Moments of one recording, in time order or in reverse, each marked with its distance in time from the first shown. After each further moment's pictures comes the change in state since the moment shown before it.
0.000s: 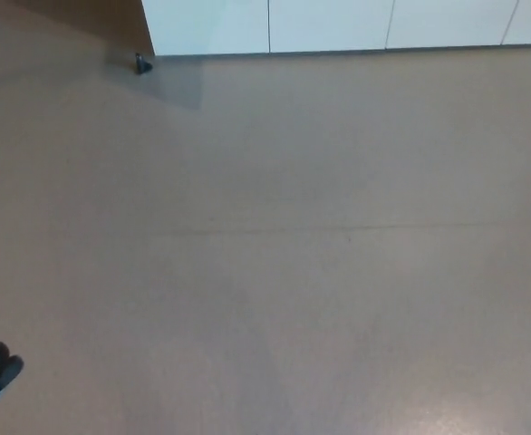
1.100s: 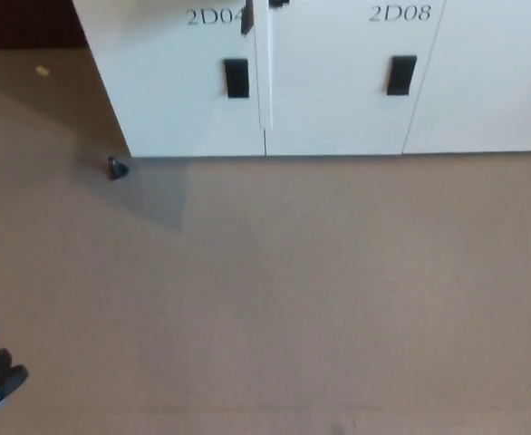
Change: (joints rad) left_arm 0.017 0.020 -0.078 0.006 0.000 -0.025 -0.026; right_arm 0.061 0.012 0.012 0.004 0.022 -0.025 -0.005
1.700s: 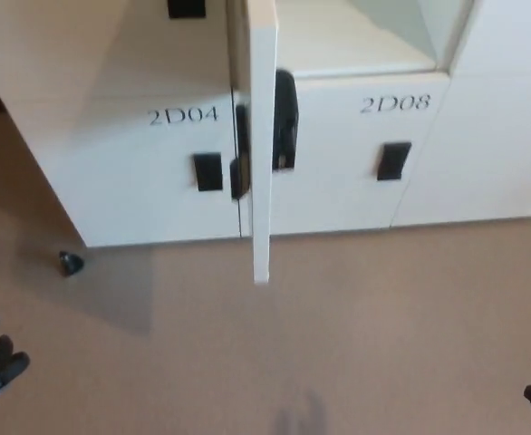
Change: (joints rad) left_arm -0.031 0.011 -0.029 0.002 0.004 0.000 0.006; right_arm -0.001 0.015 0.006 0.025 0.012 -0.008 -0.008
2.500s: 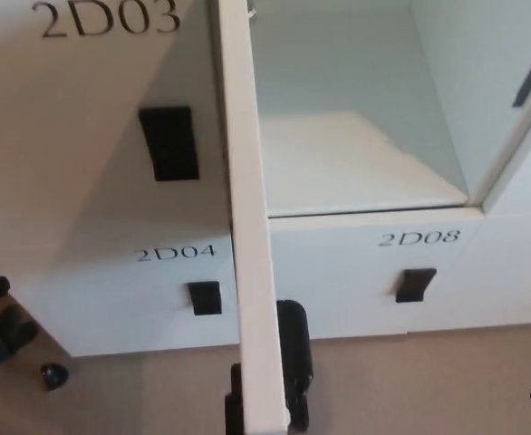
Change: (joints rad) left_arm -0.061 0.008 -0.044 -0.016 0.002 0.000 -0.005; right_arm 0.007 -0.003 0.002 0.013 0.003 -0.043 -0.017
